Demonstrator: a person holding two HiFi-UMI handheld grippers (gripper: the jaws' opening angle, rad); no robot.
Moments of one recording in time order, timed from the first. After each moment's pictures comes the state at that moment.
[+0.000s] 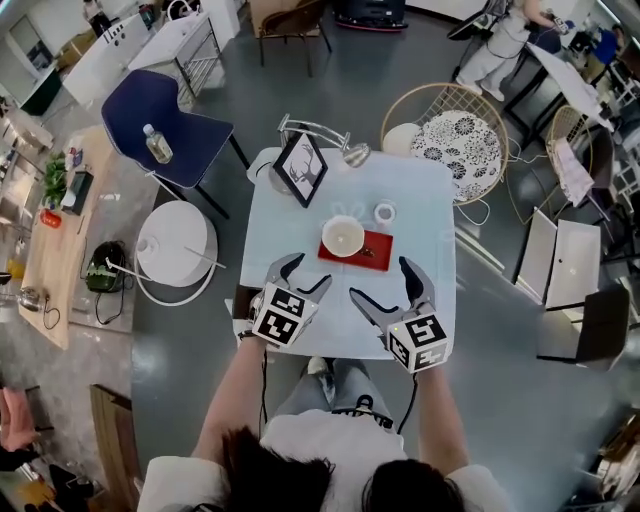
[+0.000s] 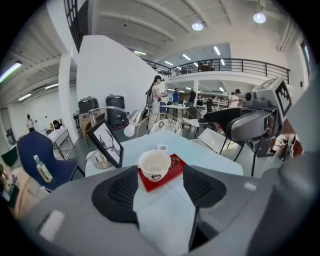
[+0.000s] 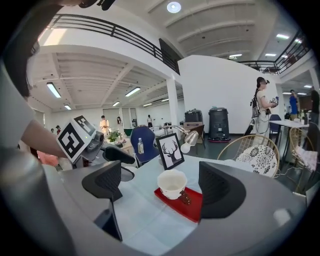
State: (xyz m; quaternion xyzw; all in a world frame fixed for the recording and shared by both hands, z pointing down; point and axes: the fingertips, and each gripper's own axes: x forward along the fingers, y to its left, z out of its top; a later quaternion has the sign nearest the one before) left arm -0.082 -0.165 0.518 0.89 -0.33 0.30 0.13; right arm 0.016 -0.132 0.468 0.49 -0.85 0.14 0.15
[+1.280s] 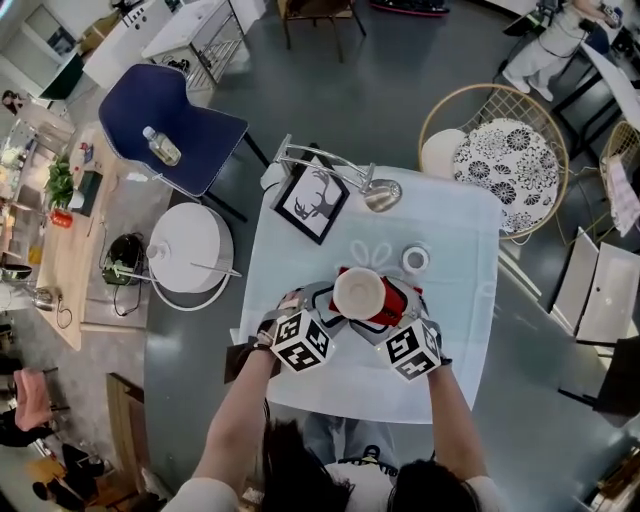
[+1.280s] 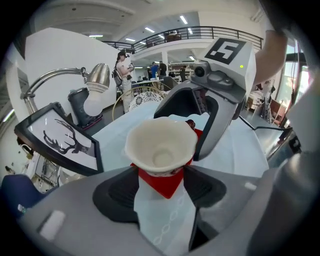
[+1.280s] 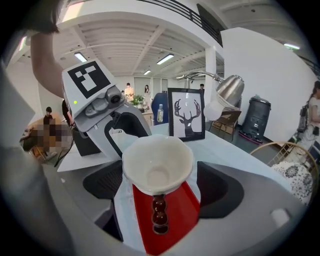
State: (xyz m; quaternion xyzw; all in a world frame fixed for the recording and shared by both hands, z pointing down) left arm -0.035 -0.236 0.645 0.88 -0.17 0.44 0.04; right arm -0.002 -0.241 0.626 0.30 -0.88 0.10 0.34
